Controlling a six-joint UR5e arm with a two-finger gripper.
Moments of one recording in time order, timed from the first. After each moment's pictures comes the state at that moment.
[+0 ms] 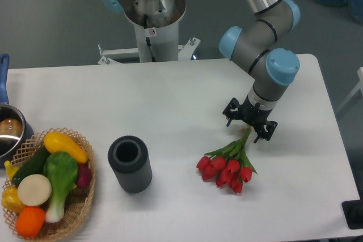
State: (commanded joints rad) arm 2.77 -2.05 -1.79 -0.88 1.36 1.36
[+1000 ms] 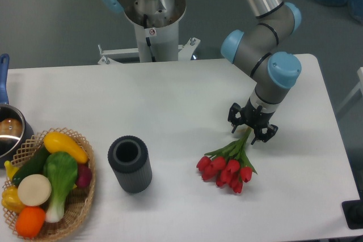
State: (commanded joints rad) arm 2.77 -2.06 -1.79 -0.87 1.36 1.35
